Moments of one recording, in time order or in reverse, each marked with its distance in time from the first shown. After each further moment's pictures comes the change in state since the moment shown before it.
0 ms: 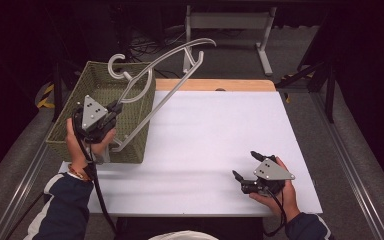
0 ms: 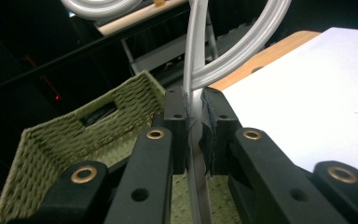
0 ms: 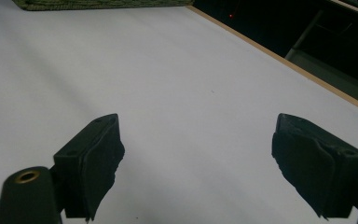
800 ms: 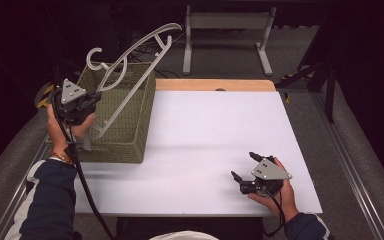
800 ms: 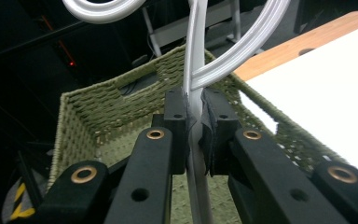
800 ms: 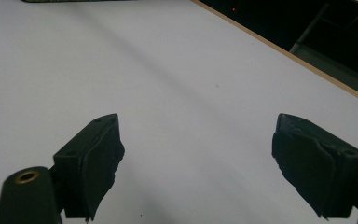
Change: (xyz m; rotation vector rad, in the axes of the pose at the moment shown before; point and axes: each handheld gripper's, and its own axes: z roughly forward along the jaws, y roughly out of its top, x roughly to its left) left arm 0.067 -0.007 0.018 0.101 0.052 -0.076; right arm 0.002 -0.001 0.004 0.024 0.008 0.002
